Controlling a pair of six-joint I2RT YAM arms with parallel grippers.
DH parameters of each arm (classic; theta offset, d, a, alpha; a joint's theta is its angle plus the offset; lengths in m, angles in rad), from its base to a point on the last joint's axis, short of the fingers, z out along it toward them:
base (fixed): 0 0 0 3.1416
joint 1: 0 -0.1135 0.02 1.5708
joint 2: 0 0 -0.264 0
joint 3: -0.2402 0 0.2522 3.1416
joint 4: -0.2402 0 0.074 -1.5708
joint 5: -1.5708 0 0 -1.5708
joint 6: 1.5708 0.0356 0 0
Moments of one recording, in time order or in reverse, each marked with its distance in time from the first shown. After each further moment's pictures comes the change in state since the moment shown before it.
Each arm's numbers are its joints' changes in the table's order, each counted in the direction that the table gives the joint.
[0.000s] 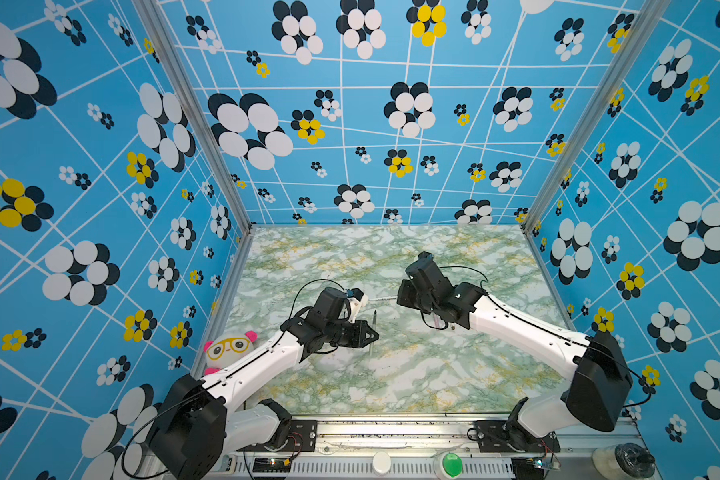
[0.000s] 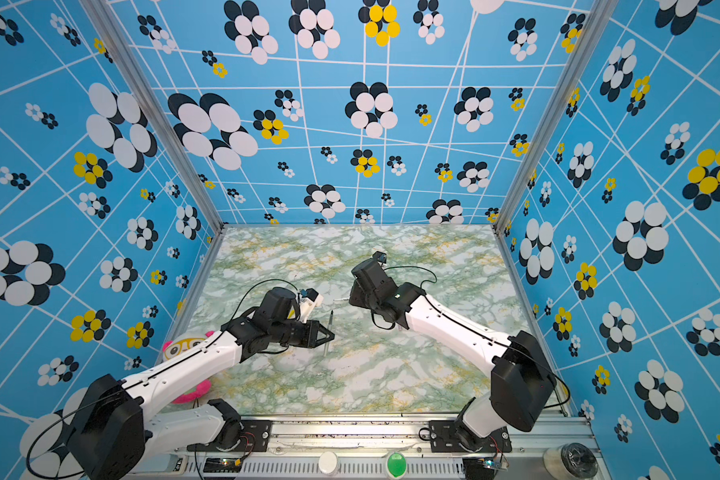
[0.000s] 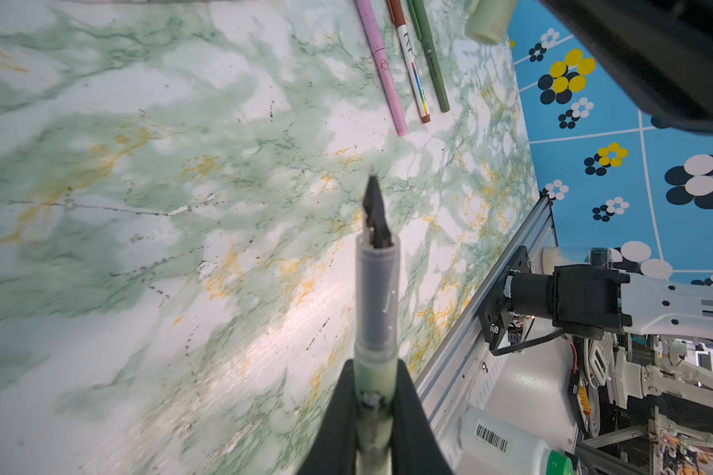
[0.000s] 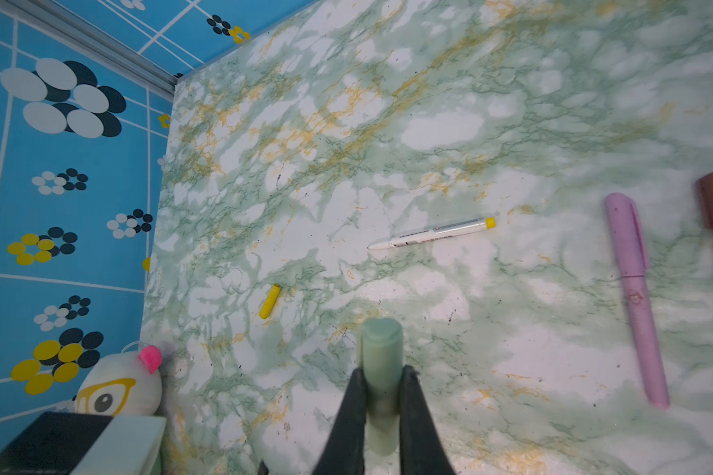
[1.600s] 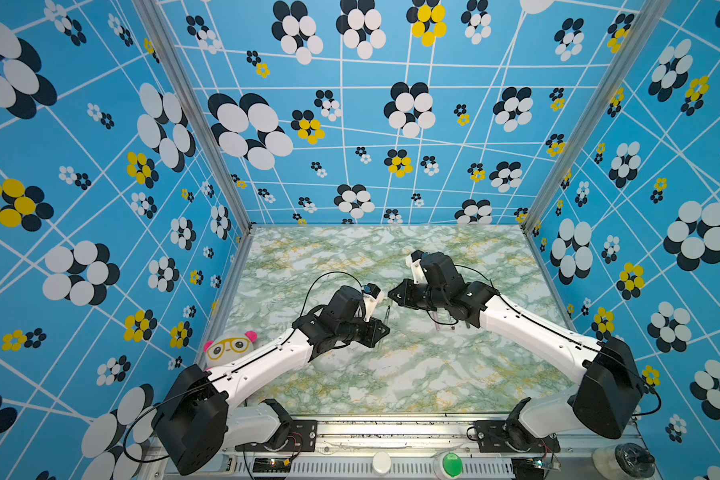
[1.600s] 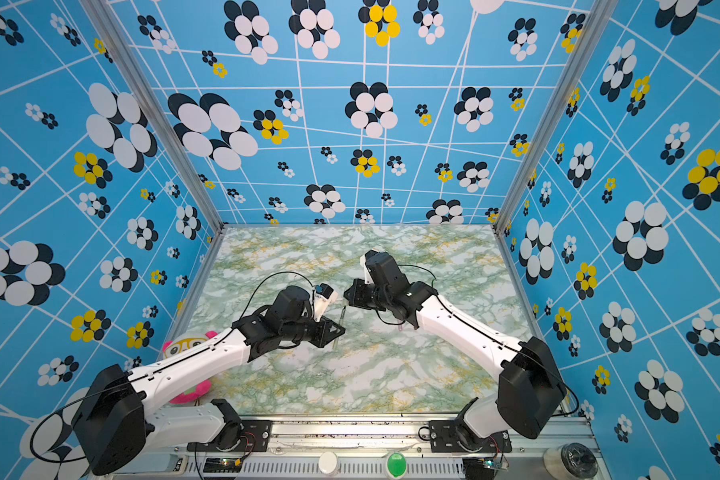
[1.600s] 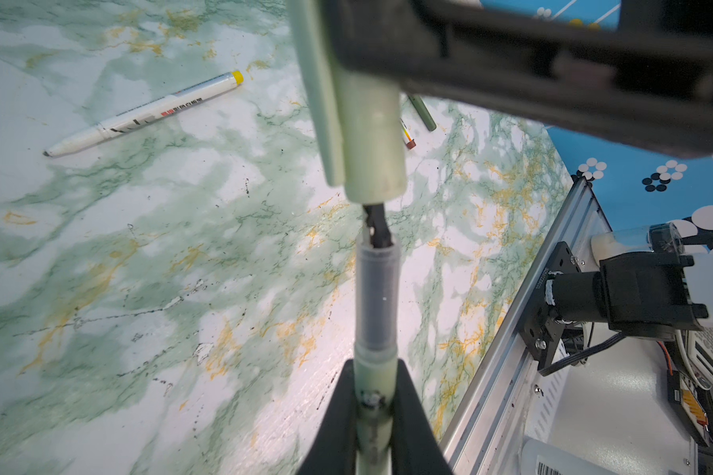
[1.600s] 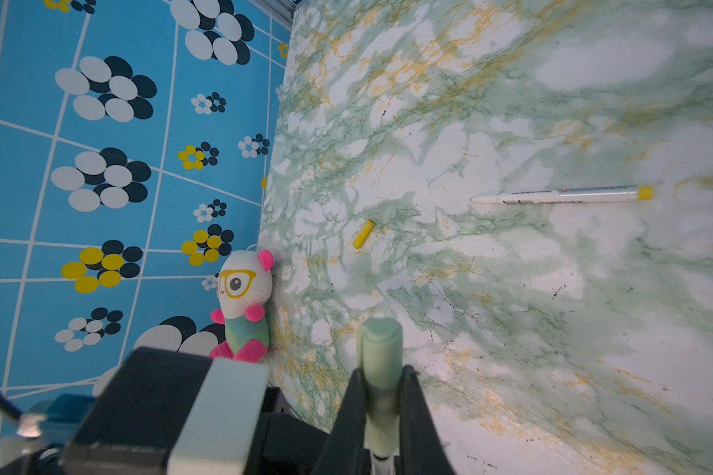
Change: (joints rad) left arm 0.114 0.032 -0.064 0.050 0.174 0.122; right arm 0.055 -0.031 0.031 0.100 0.389 -0.053
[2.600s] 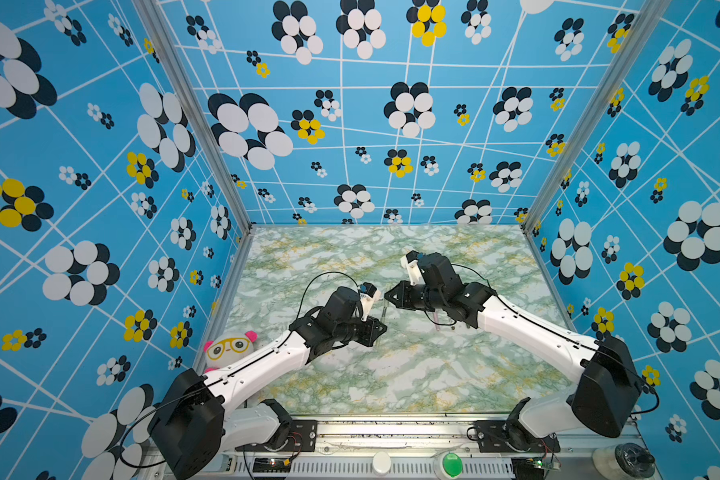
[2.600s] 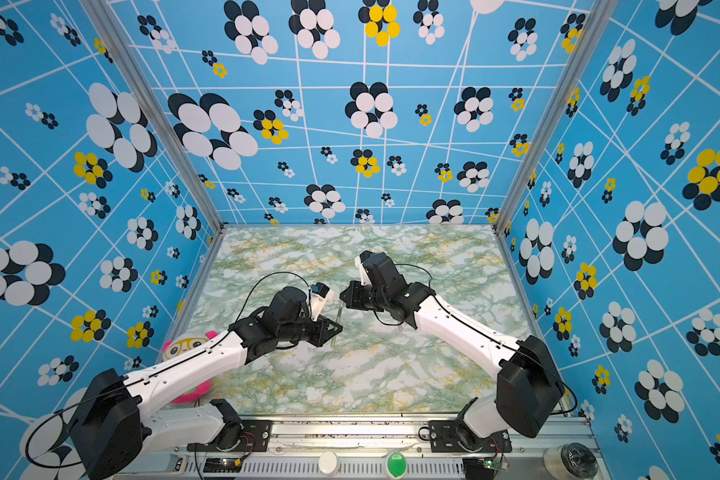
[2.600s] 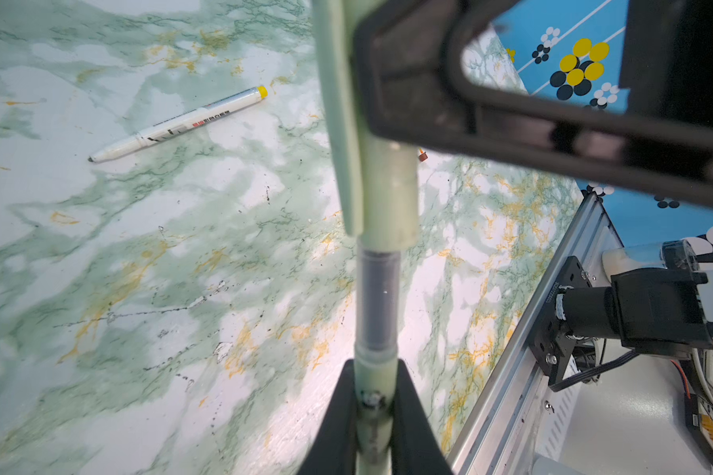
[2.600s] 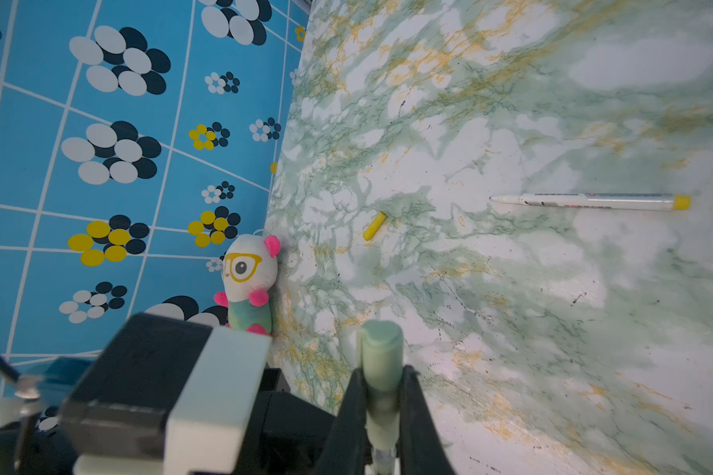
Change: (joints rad) left arm -0.014 -0.028 0.023 0.018 0.039 -0.007; right arm -0.016 0.010 -0.004 0.014 0.031 -0.050
